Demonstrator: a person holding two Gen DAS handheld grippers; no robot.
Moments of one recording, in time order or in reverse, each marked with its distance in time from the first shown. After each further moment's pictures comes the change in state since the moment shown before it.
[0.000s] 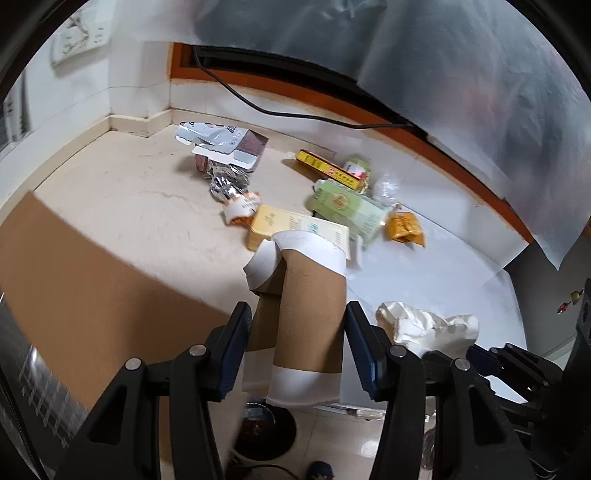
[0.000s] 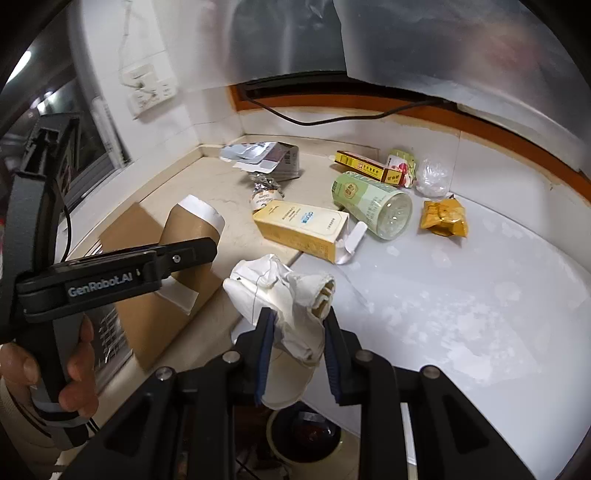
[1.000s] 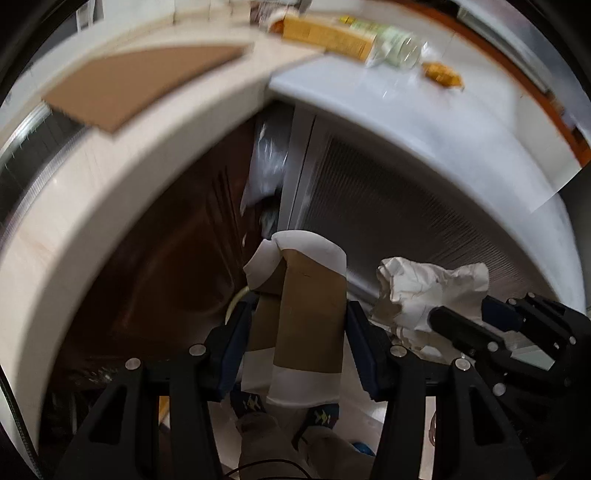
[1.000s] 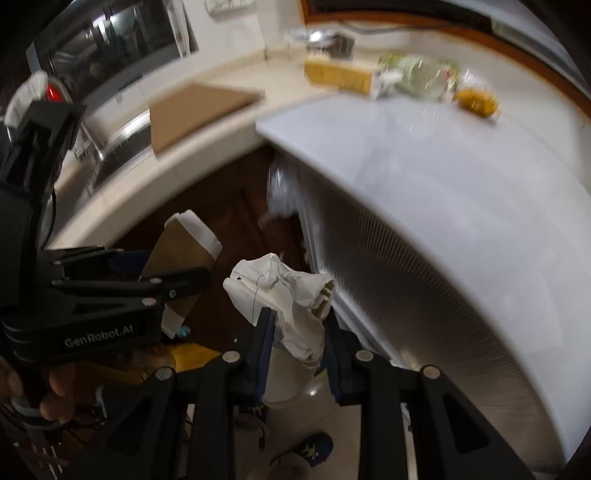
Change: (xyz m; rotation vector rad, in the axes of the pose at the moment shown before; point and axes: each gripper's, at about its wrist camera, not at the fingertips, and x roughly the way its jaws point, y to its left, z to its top) left arm 0.036 -0.034 -0.236 -0.150 0.214 0.230; right arm 0.015 -0.029 -0.177 -0.241 0.222 0.136
